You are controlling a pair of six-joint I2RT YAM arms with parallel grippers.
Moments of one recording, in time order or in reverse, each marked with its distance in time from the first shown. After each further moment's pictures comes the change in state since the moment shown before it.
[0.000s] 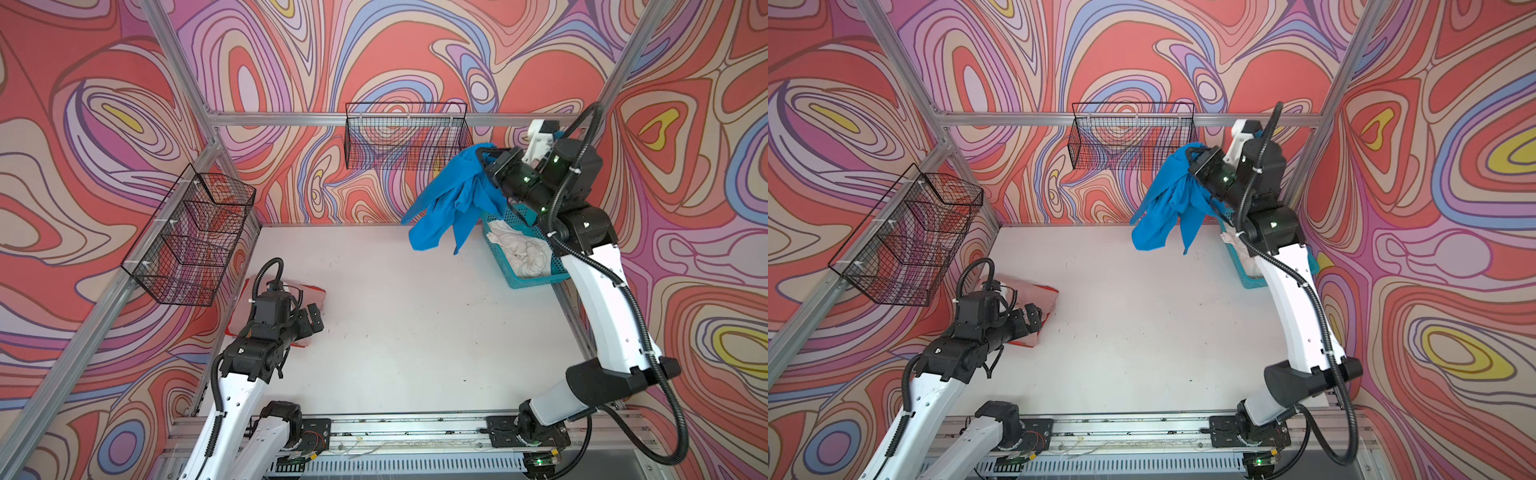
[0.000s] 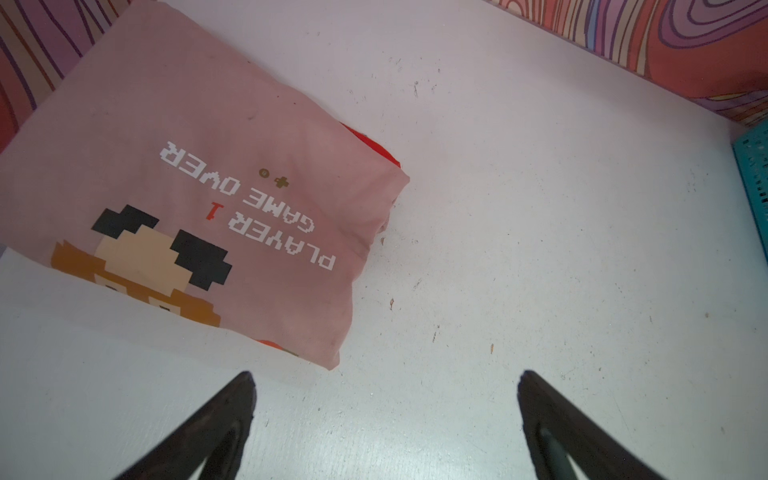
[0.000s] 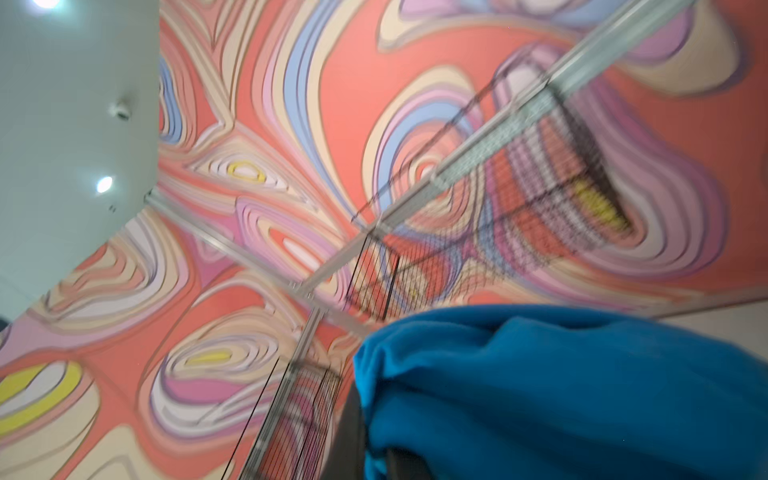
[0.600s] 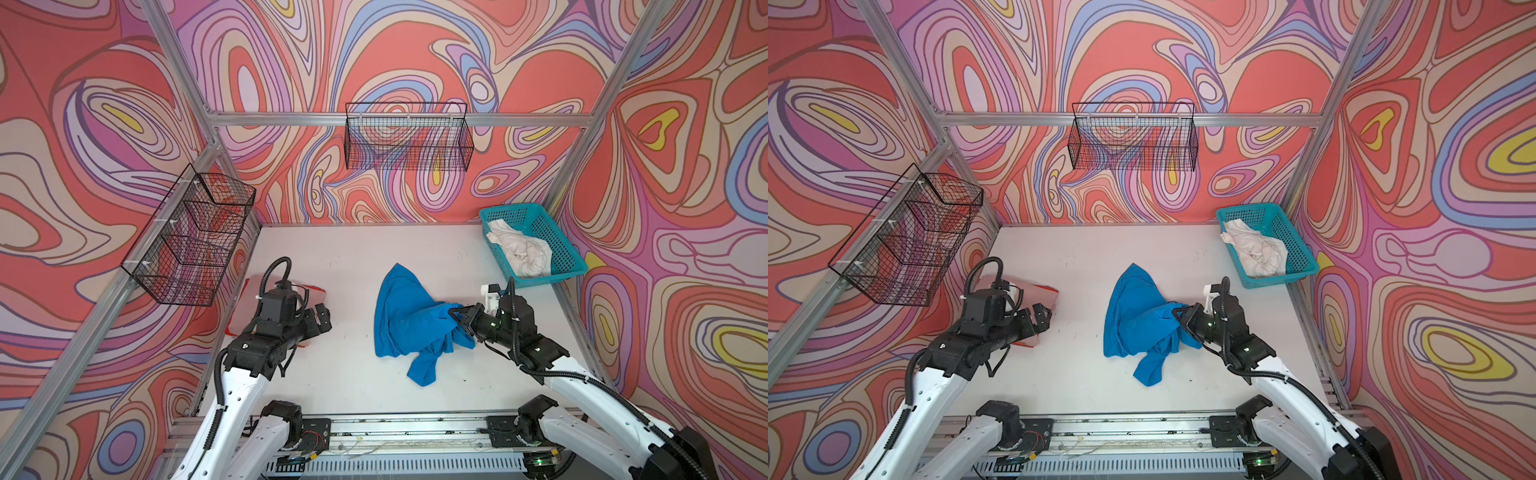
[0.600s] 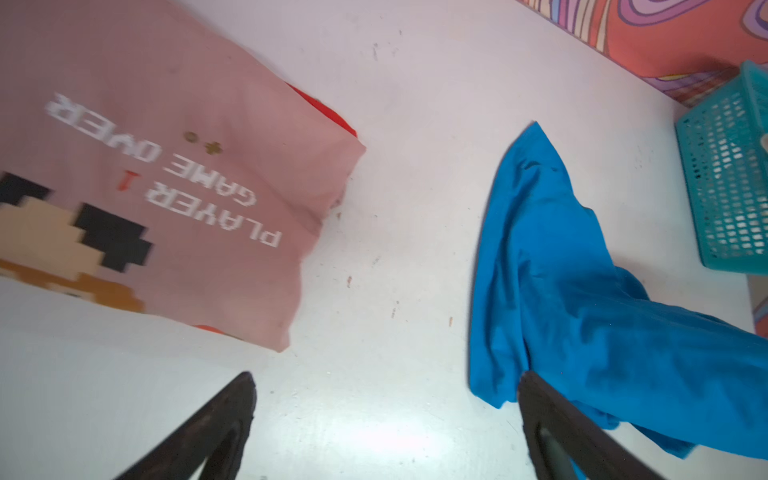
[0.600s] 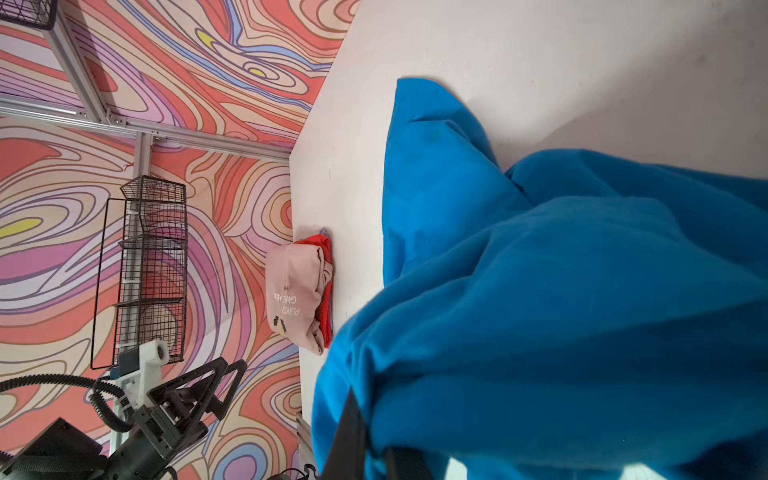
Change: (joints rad) left arm -0.105 0.070 -0.006 0.011 0.123 -0.116; right arm 0.108 -0.617 -1.495 0.415 -0.079 0.204
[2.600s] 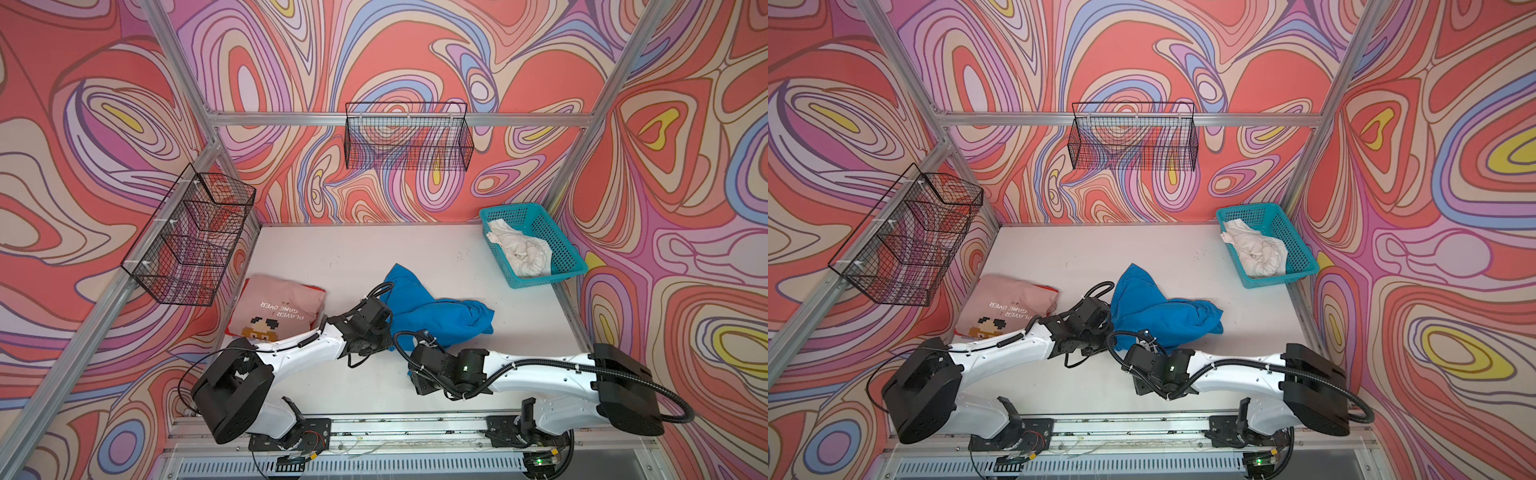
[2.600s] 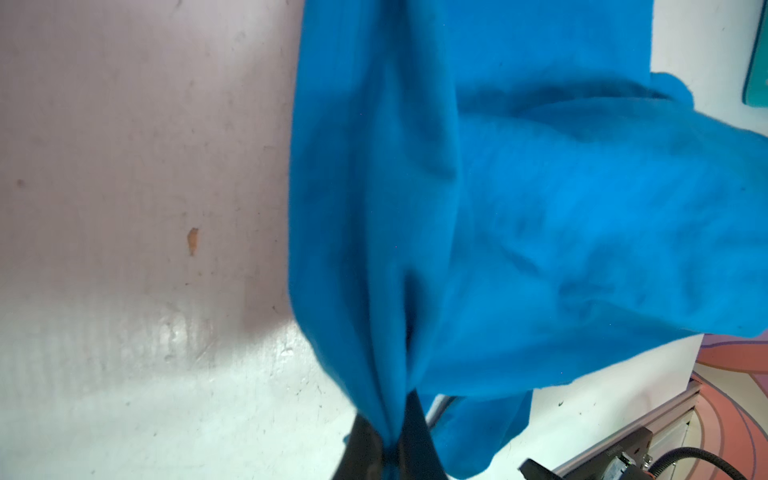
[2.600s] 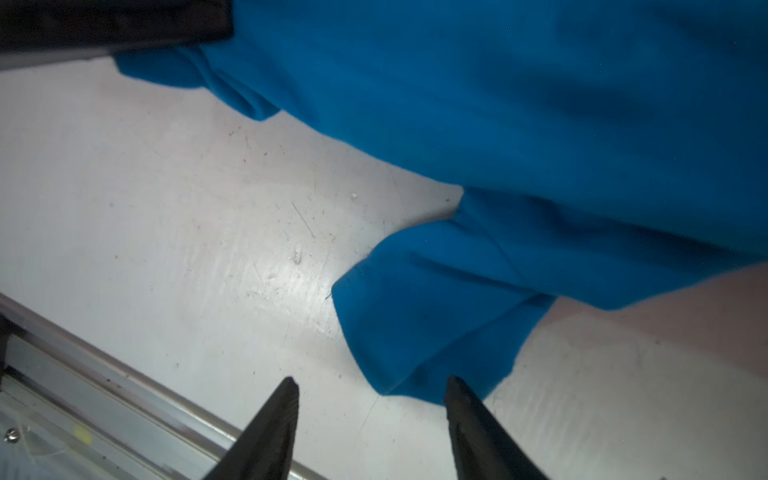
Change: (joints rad) left arm -0.535 0.618 -0.034 0.463 0.025 -0.461; right arm 0.786 0.511 0.271 -0.470 0.507 -0.251
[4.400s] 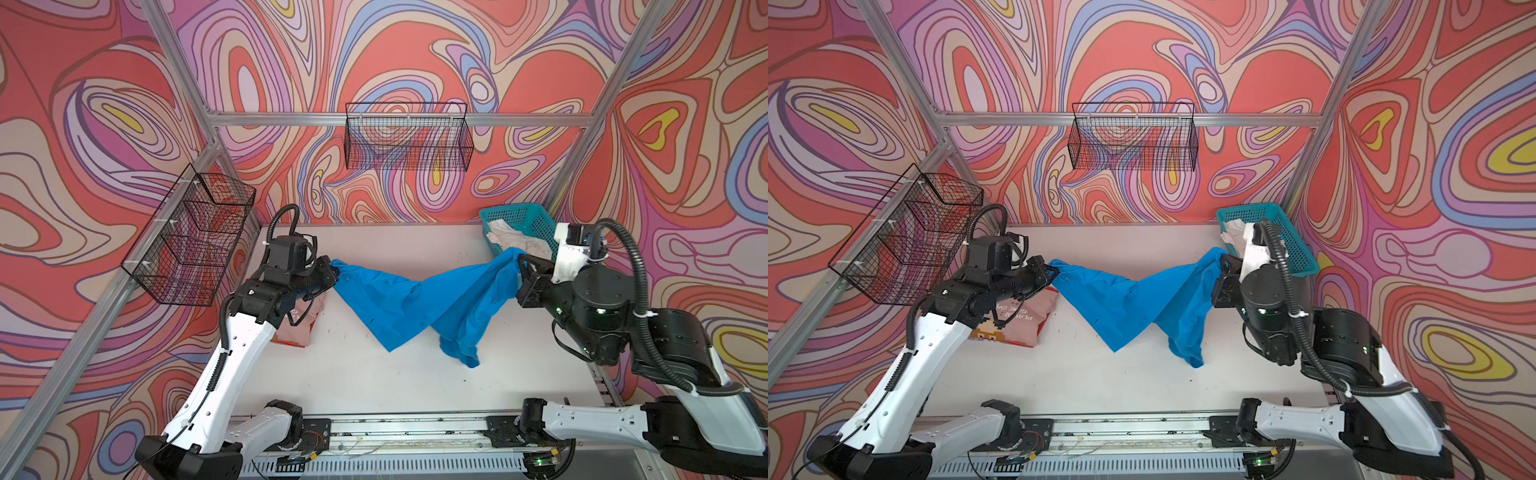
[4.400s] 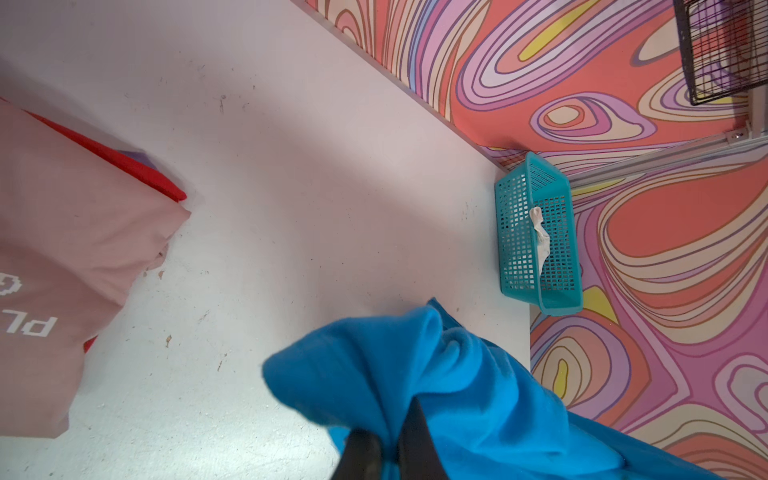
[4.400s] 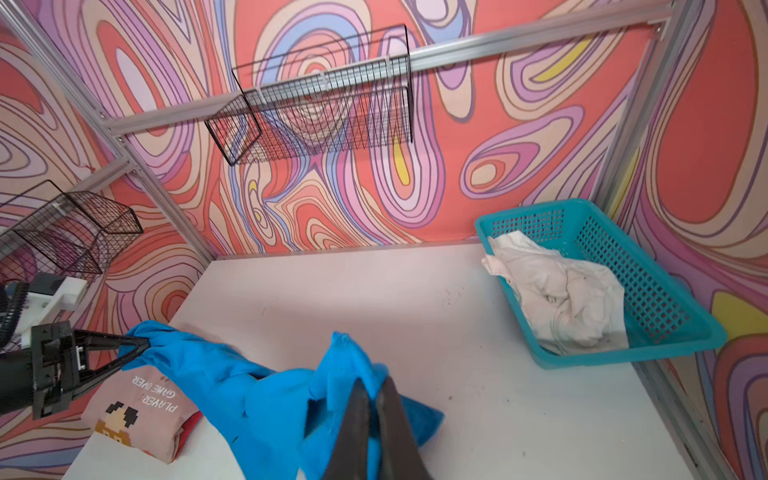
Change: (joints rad) left arm 0.514 -0.297 0.529 -0.465 0.118 0.261; right arm -0.111 -0.413 0.986 -0.583 0.683 -0.385
